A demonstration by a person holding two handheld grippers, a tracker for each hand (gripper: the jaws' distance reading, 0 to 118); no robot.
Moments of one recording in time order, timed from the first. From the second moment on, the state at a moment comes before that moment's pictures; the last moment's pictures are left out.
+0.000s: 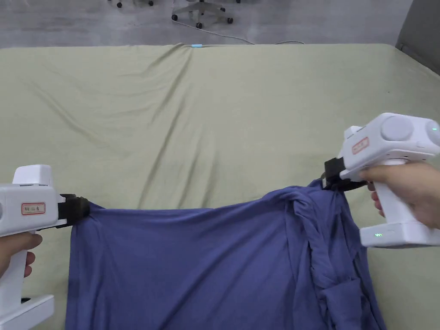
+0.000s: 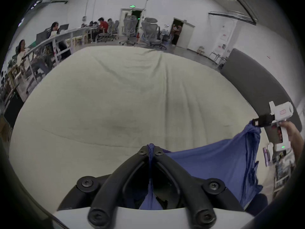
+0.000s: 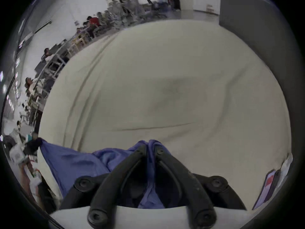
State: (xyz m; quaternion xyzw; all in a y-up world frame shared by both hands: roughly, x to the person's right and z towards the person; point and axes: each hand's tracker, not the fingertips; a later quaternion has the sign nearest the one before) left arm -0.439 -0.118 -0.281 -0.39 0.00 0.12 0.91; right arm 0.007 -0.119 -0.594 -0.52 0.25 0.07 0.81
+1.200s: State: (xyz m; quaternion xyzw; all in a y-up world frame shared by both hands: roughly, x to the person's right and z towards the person) left arm -0.344 -0.114 -0.072 -0.45 -0.03 0.14 0.88; right arm 0.142 -0.116 -0.339 -0.44 0.26 0.13 0.85
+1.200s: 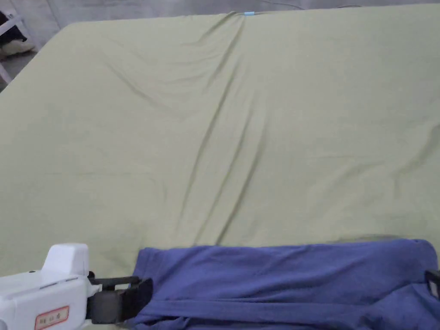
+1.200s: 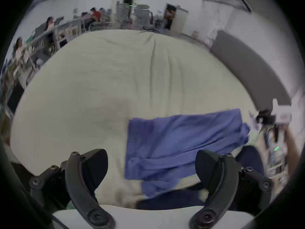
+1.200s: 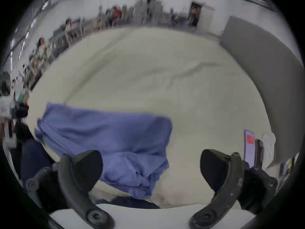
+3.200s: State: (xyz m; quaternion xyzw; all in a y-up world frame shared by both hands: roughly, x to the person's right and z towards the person) left arm -0.544 -0.146 -0.039 -0.43 -0.11 0.45 0.77; right arm 0.059 -0.138 -0.300 -0.48 0.44 -0.12 0.75
